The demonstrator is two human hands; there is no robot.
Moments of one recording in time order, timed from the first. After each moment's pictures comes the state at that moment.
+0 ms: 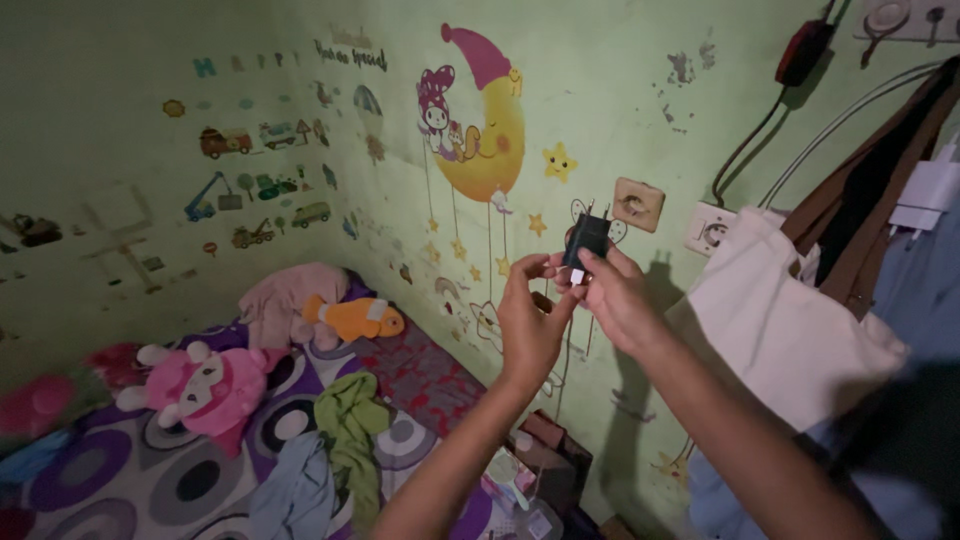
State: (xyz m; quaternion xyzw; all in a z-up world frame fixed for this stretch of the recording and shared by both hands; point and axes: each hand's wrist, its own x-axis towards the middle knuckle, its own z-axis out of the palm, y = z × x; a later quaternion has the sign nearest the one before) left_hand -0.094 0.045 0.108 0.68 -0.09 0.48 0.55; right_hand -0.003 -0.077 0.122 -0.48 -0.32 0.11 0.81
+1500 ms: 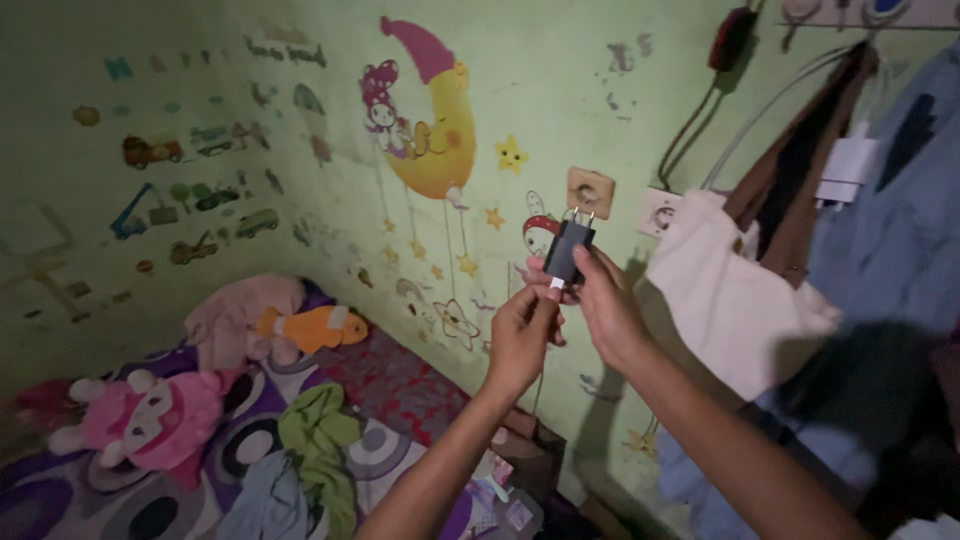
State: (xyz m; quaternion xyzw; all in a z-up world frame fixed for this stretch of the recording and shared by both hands) left_hand -0.071 0.026 0.065 0.59 -0.16 0.19 0.77; right_hand -0.044 -0.100 0.123 -0.55 -0.30 0.02 0.78
